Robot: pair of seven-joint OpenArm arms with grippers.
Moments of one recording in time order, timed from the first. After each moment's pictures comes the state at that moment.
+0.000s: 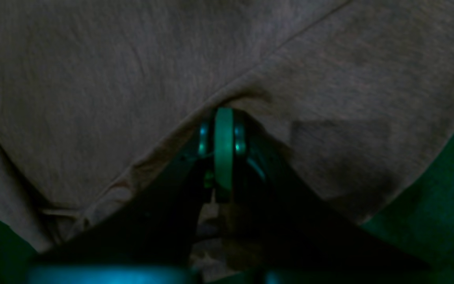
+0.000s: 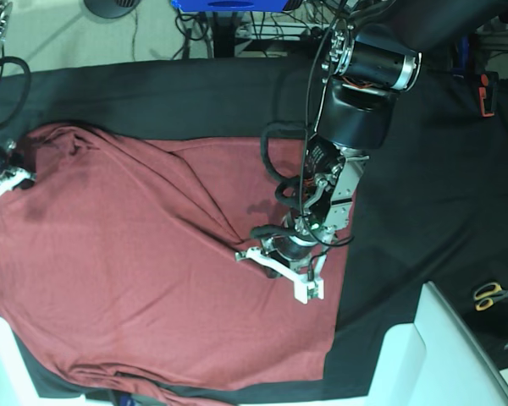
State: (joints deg) left arm -20.9 2.1 8.2 43.9 -22.9 -0.3 10.8; right arm 8.0 25.3 18.0 40.9 25.8 28.7 -35.8
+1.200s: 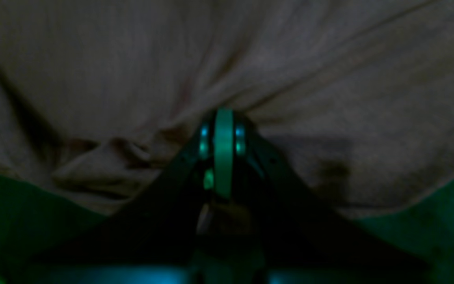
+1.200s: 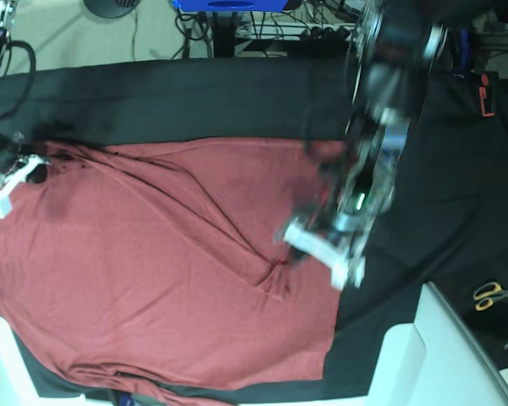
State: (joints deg) left arm -8.1 -7.8 8.5 65.0 -23.0 -0.3 18.9; right arm 1.7 23.5 17.7 55.0 22.9 33.7 -35.6
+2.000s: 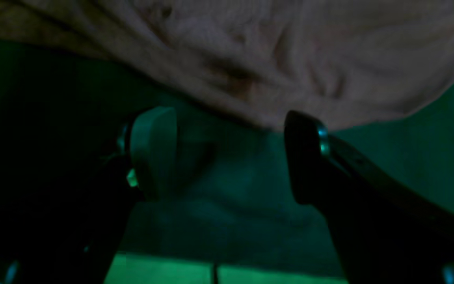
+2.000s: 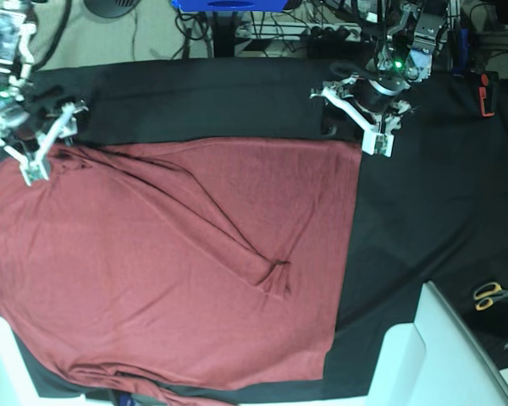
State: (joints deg) left arm 22.7 -19.1 8.5 85.7 -23.2 -1.2 18.3; right arm -15.3 5.7 24.0 88.8 -9.7 33.9 -36.1
